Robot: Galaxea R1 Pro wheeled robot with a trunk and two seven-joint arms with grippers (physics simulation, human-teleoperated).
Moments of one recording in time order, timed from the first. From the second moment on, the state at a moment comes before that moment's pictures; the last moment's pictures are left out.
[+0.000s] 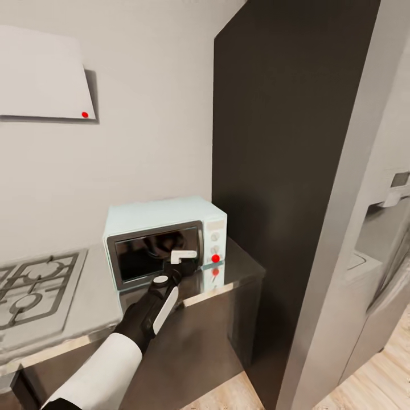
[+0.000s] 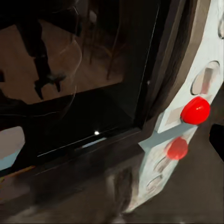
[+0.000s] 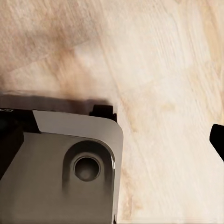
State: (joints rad) left arm -0.72 -0.17 -0.26 -0.84 0.19 0.25 0.18; right arm -0.21 -0.09 -0.08 0.03 0.14 -0.06 0.09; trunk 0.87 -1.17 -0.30
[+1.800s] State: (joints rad) left arm -0.22 -0.05 -0.25 0.00 0.47 -0.05 0.02; right arm -0.21 -0.09 -0.08 0.03 0.14 -0.05 0.09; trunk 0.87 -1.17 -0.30
